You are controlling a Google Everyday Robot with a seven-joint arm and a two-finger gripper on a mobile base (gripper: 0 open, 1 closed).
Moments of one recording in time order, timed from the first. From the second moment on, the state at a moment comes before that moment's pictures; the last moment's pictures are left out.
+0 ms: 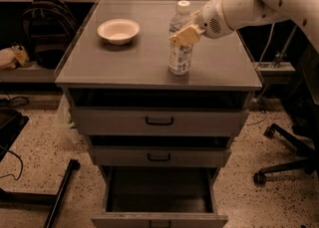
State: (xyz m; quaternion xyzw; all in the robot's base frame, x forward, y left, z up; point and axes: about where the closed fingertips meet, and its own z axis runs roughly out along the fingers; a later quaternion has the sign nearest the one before) arm 0.676 -0.064 0.938 -0.49 0.73 0.19 0.43
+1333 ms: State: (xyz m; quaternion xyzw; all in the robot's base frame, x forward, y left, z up) arm 0.676 -0.064 0.938 -0.49 0.73 0.19 0.43
